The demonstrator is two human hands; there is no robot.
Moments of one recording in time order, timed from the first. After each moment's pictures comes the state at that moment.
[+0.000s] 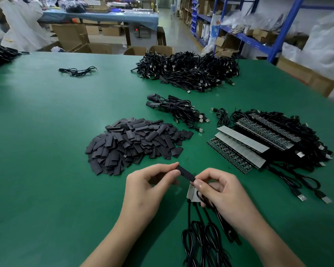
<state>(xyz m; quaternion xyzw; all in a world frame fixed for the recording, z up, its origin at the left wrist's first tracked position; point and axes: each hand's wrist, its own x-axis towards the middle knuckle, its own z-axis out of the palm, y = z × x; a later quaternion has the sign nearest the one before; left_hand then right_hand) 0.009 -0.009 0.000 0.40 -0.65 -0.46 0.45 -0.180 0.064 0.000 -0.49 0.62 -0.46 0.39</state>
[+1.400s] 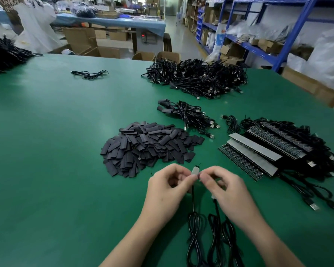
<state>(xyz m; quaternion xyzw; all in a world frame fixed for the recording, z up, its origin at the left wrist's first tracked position) 0.005 -0.017 -0.006 0.40 -0.63 -0.53 0.41 -0.161 0.045 0.005 -0.56 0.65 -0.44 0.25</state>
